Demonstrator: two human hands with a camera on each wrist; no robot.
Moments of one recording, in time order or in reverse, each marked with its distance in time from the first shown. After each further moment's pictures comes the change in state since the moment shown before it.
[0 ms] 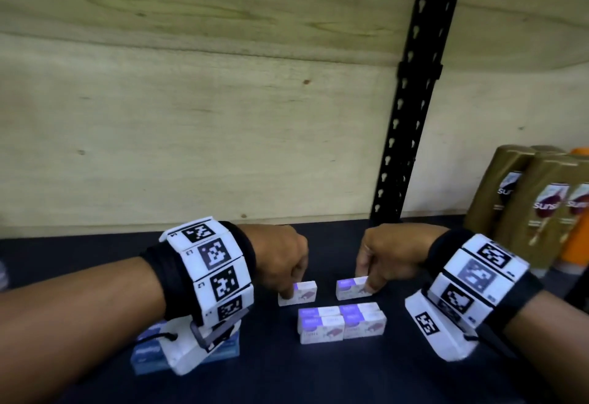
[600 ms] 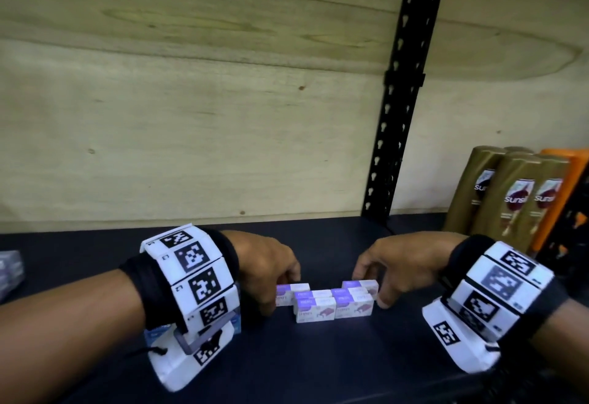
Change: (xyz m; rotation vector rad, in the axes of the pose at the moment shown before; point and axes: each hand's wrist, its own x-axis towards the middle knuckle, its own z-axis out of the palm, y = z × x) left_hand -0.045 0.008 0.009 -0.096 -0.124 0.004; right_hand -0.045 -0.003 0.015 0.081 -0.110 0.013
